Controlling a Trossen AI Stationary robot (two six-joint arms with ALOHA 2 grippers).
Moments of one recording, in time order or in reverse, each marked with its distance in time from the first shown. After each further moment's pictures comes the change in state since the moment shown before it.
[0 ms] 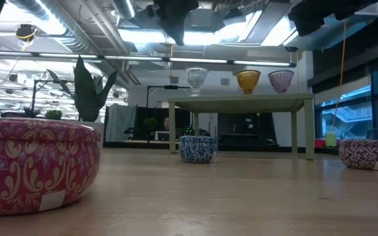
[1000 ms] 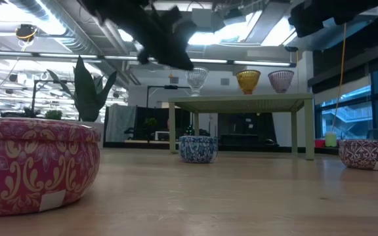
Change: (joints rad) left arm -0.039 -0.258 -0.929 1.253 0.067 -0.010; right arm 0.000 0.000 -0.026 0.014 0.001 -0.073
